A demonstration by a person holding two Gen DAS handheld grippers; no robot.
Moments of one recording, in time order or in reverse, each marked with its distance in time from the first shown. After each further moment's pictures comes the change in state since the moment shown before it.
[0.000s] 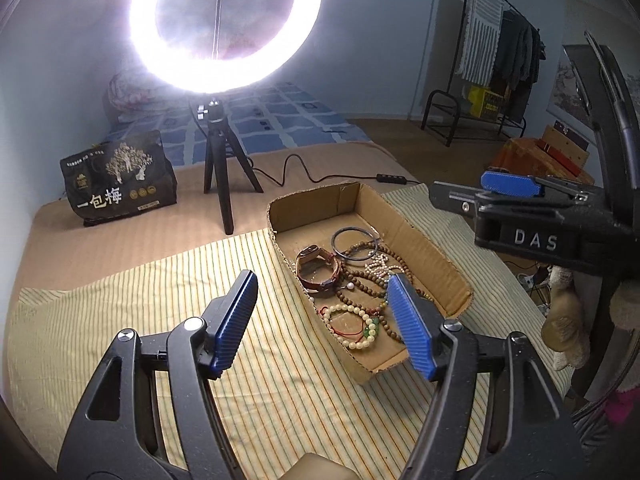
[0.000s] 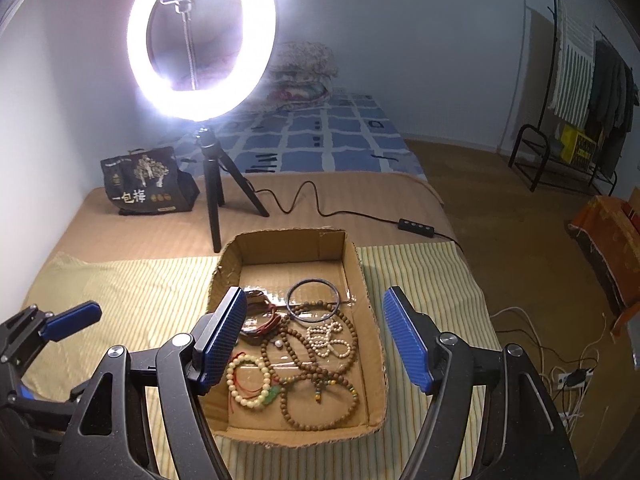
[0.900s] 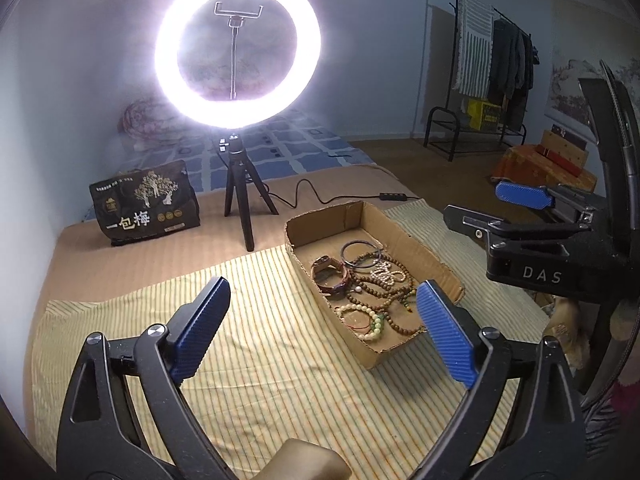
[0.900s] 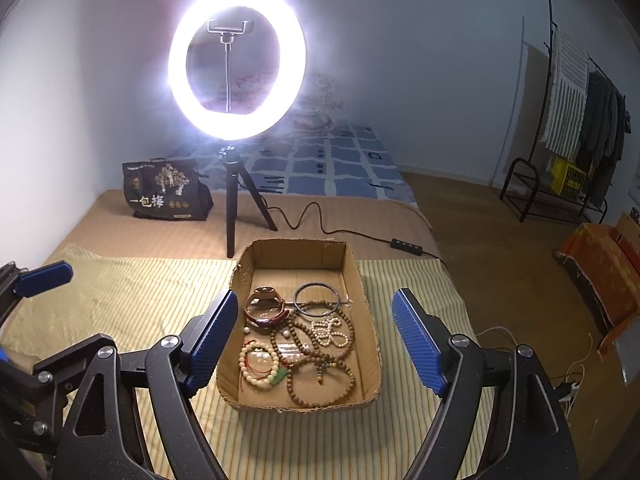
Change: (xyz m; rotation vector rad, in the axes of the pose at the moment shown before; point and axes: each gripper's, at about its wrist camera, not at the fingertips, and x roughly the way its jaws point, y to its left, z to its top) left arm -0.052 -0.002 -0.013 0.049 -0.087 0.048; right arm -0.052 0.015 -0.026 -0.063 -0.112 -0.023
